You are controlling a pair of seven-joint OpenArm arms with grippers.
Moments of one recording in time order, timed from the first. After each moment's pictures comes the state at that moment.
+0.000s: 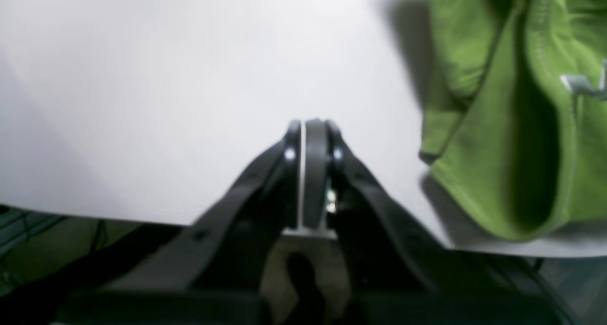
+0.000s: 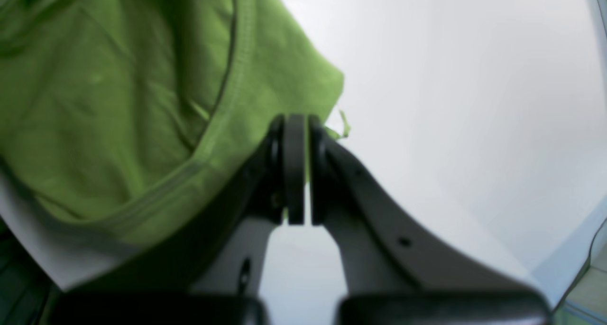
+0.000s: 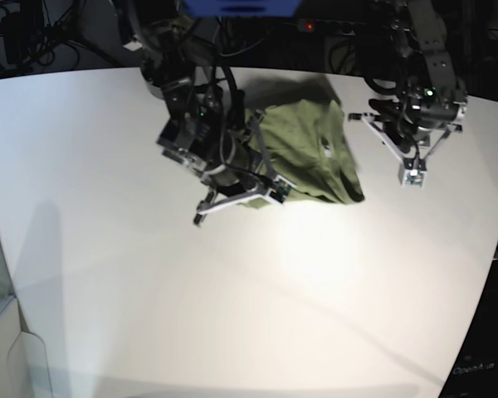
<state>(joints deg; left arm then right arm) 15.7 -1.5 -15.6 115.8 -2.1 -15.8 73.0 -3.5 -5.3 -22.7 107.3 -19.5 40.9 -60.3</state>
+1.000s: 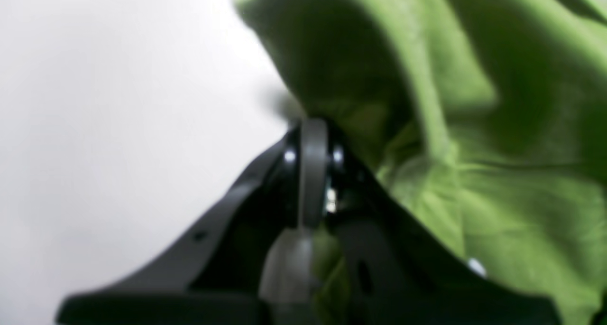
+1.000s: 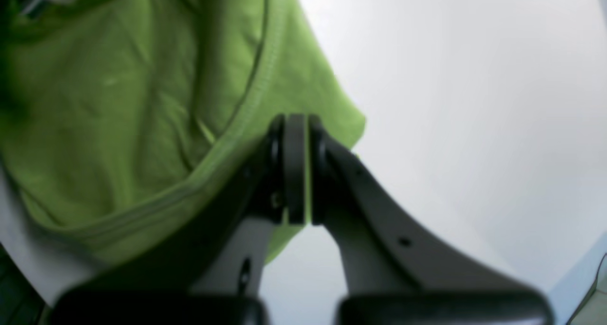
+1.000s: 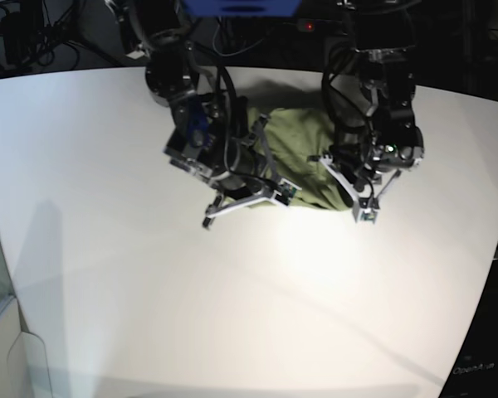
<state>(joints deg) 2.2 1.6 -10.0 89.9 -2.4 -15.4 60.9 -0.9 -5.2 -22.8 102.1 -19.5 40.9 -56.2</state>
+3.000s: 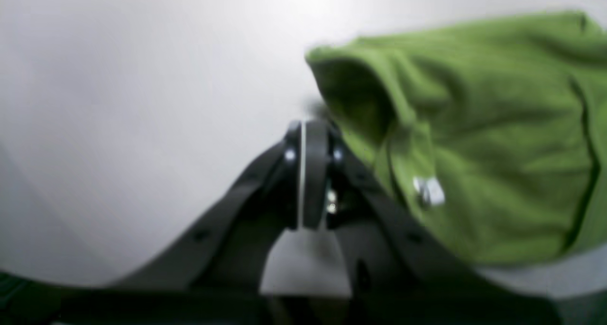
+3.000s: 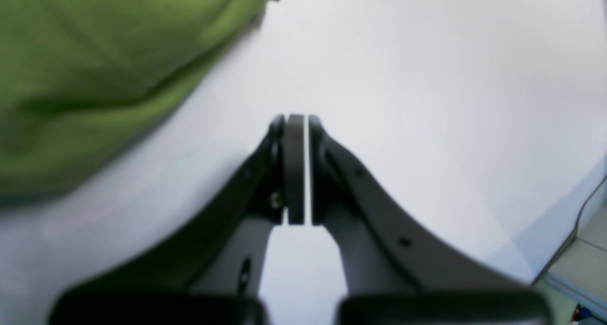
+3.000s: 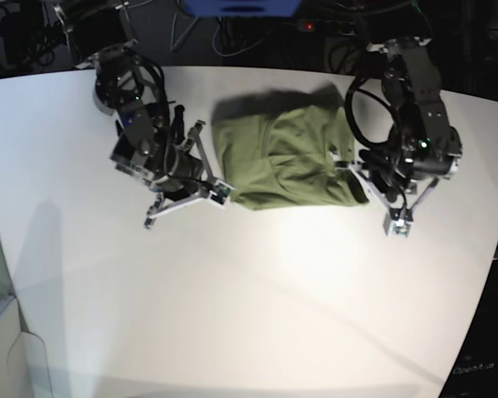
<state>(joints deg) 3.0 -0.4 -11.8 111.0 -2.3 -15.8 79.4 -0.6 8.4 -18.0 98.4 -19.3 40.9 -49.7</state>
